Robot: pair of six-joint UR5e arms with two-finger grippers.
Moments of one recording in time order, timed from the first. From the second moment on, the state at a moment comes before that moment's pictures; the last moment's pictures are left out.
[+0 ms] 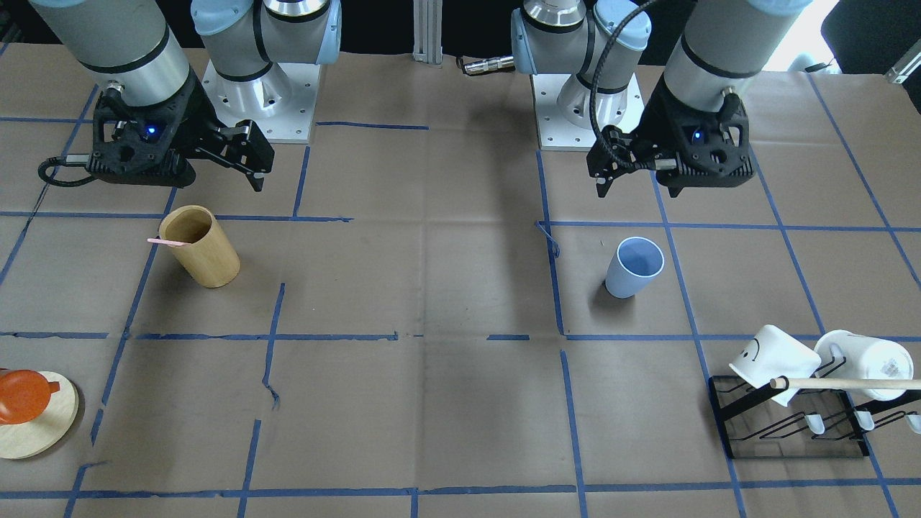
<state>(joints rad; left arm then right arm) -1.46 -1.57 -1.69 -1.52 1.58 0.10 1.57 -1.55 1.57 -1.51 -1.56 0.03</state>
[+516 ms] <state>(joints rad) -1.35 -1.59 -1.94 -1.29 1.57 0.24 1.51 -1.55 1.58 -1.51 -1.57 -0.06</state>
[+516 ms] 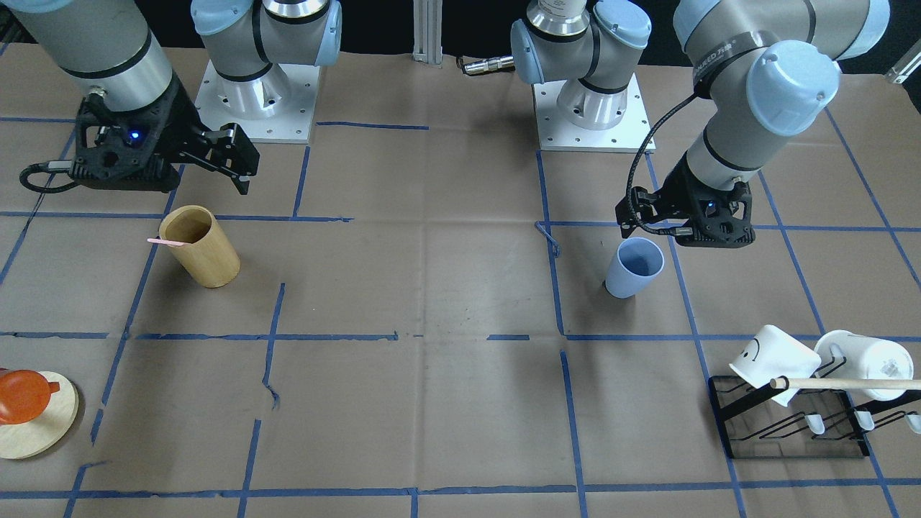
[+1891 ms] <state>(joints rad) -1.36 -1.69 -2.07 -1.08 1.57 0.19 1.27 -1.65 1.89 -1.81 -1.54 -0.31</state>
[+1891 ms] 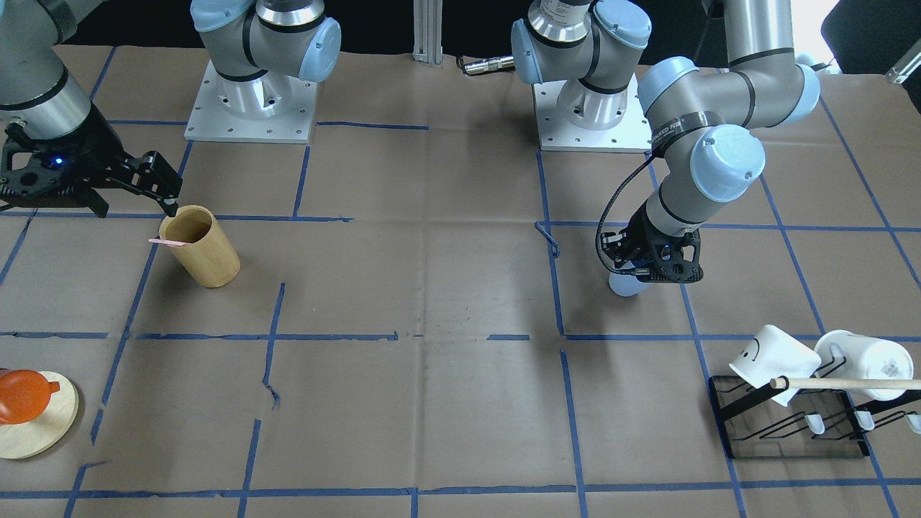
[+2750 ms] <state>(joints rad) -1.65 -1.83 -1.82 -1.08 1.55 -0.28 1.27 -1.65 2.01 -2.04 -1.53 -0.31</state>
